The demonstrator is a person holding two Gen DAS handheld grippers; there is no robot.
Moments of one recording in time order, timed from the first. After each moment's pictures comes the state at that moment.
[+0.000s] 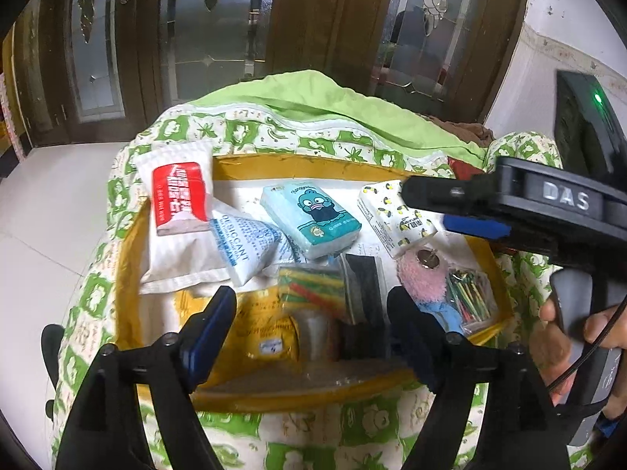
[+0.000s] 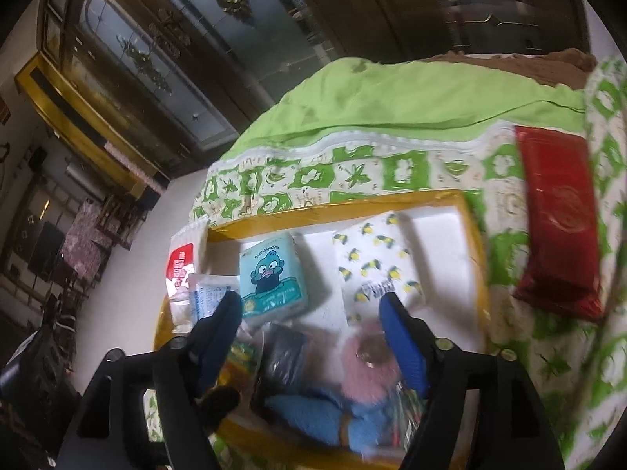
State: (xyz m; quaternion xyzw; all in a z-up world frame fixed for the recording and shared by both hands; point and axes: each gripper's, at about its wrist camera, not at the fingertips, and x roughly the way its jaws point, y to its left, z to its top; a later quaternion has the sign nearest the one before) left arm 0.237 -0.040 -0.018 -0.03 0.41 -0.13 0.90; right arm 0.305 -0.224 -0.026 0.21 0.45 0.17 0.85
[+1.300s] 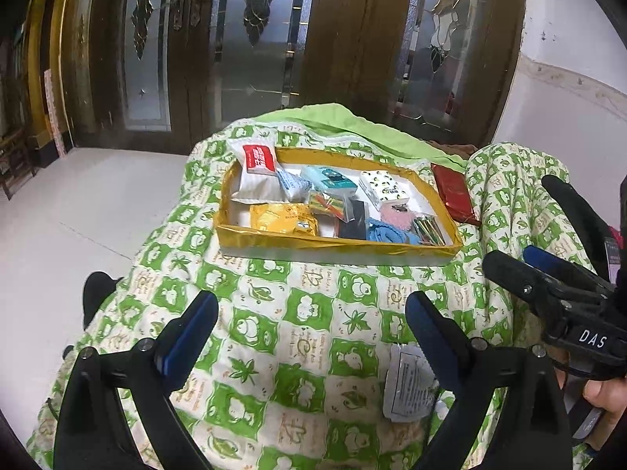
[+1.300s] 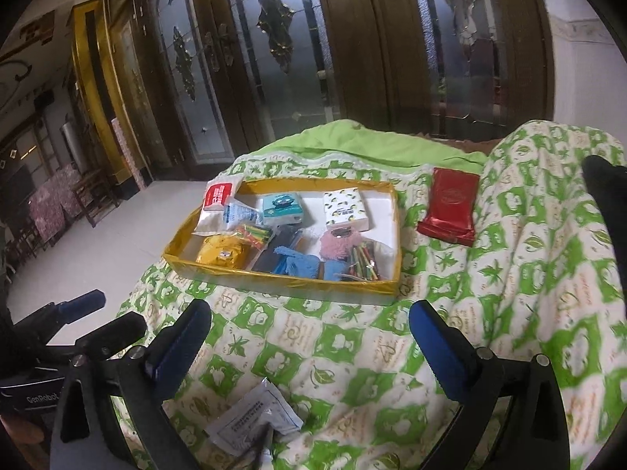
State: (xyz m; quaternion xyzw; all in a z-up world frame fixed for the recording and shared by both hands) left arm 0.078 -0.015 0.010 -0.04 0.35 -0.07 0.93; right arm 0.097 -0.226 0.009 0.06 0.33 0.12 0.93
